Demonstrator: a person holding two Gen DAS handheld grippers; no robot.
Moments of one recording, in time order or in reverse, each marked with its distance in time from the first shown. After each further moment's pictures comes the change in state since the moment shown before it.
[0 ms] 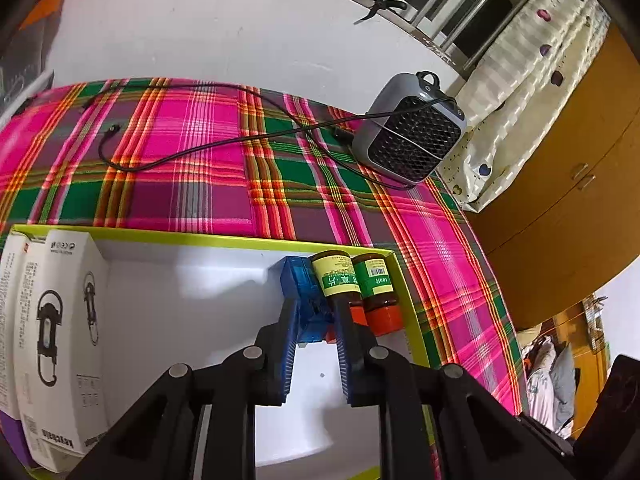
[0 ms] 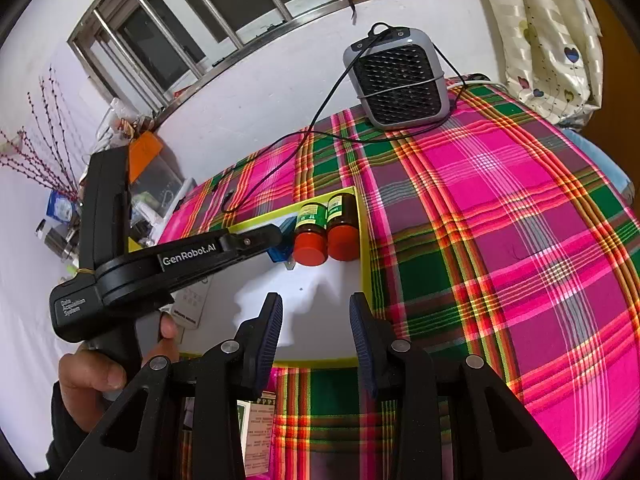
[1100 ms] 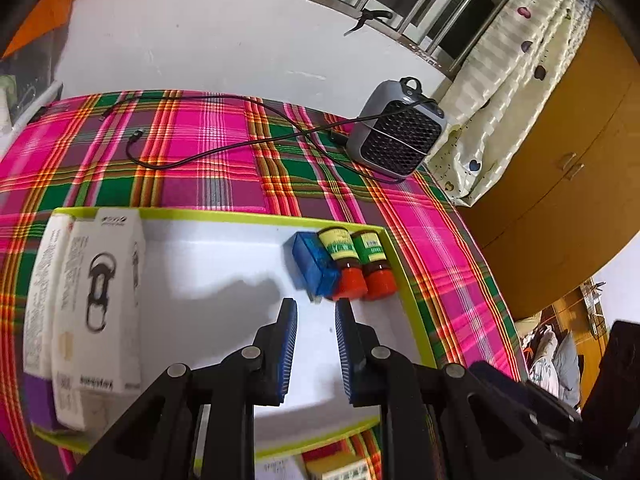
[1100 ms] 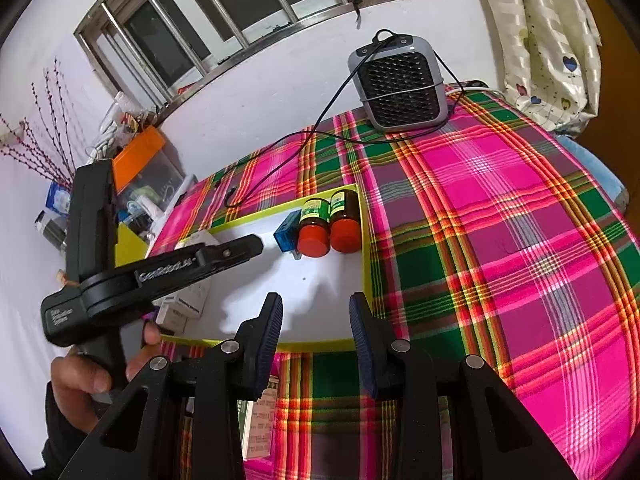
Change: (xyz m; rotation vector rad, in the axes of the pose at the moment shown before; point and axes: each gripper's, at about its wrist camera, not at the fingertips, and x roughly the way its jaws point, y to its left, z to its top) left arm -0.044 0.004 -0.029 0.052 -0.034 0.003; right arm -0.015 0.009 -0.009 -0.027 -0.007 -0.021
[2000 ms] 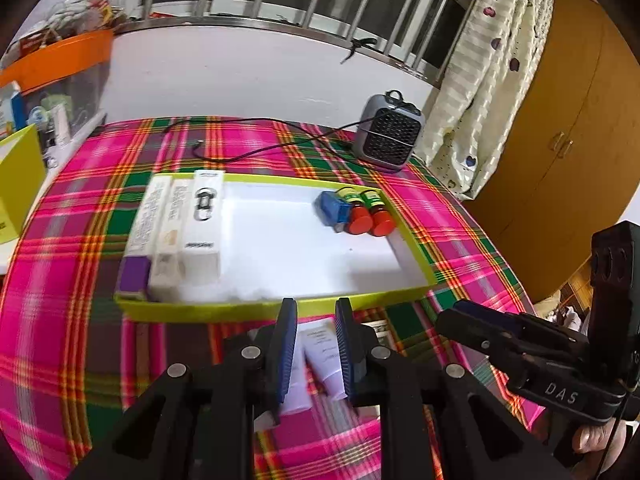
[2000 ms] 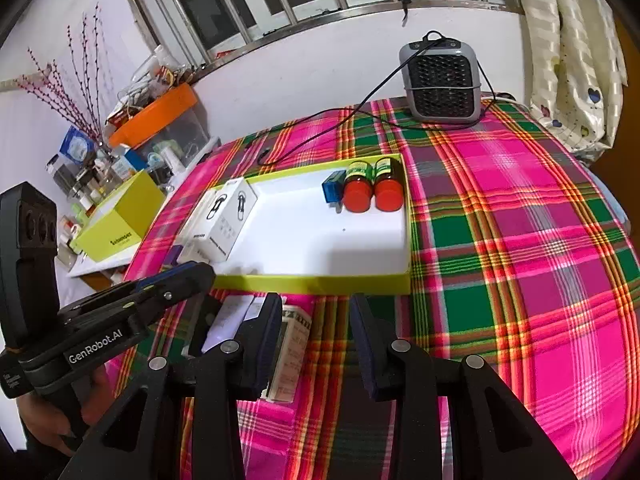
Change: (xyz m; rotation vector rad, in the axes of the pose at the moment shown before) left arm -0.090 0.005 -0.087 0.073 -0.121 0.097; right arm -0.013 0.038 -0.040 -0.152 0.045 0.003
